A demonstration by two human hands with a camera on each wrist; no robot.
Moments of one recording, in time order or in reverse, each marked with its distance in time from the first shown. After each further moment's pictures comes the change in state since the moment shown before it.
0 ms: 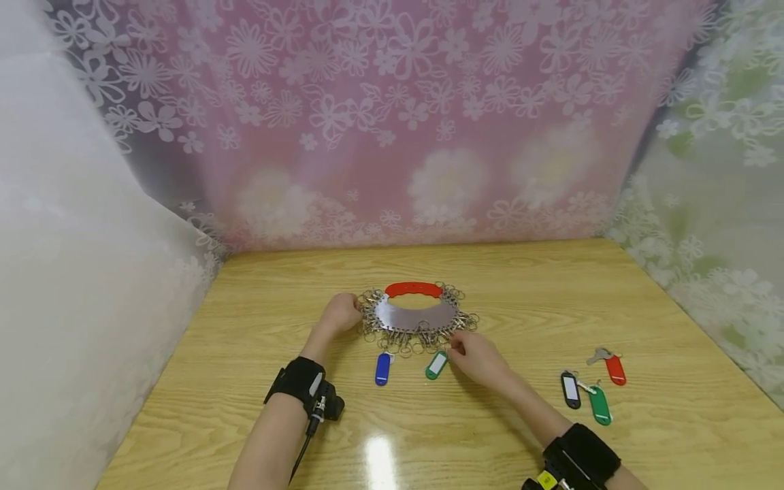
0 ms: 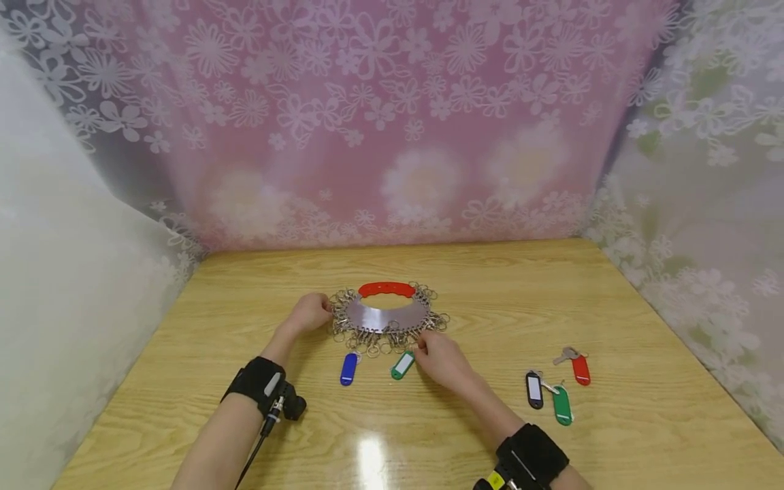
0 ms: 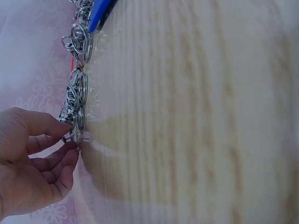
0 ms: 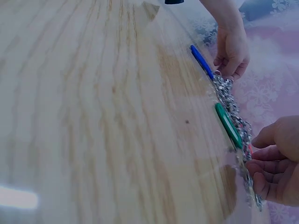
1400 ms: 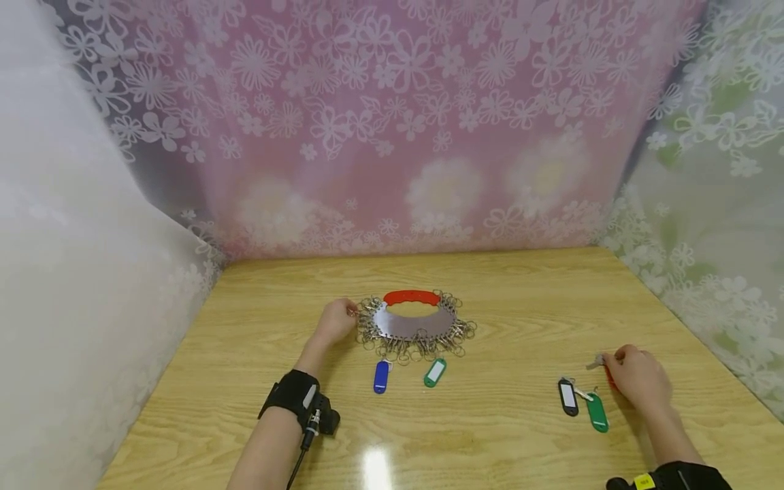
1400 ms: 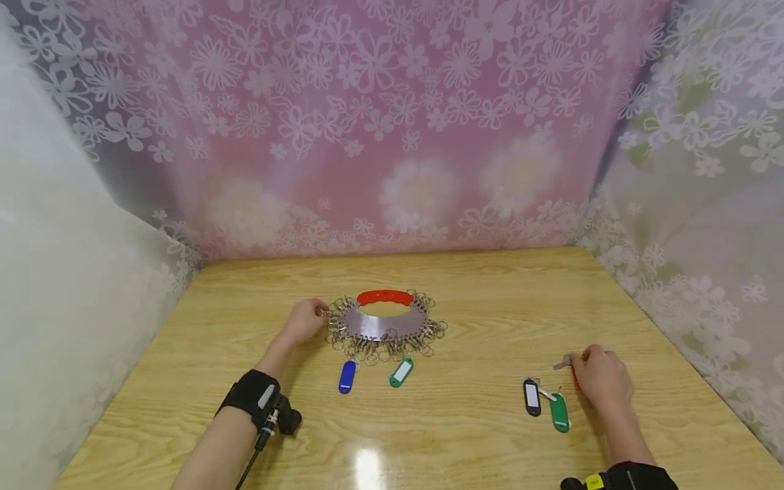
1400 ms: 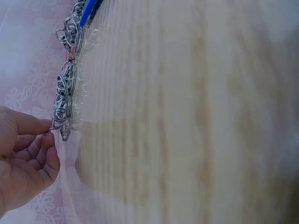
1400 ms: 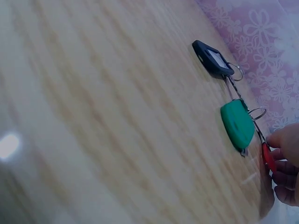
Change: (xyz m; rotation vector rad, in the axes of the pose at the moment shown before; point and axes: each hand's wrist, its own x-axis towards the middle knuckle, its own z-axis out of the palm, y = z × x) left_hand -0.001 -0.009 0.004 -0.174 0.123 0.013; right_hand -0.084 0.183 -0.123 -0.280 0.227 0.470
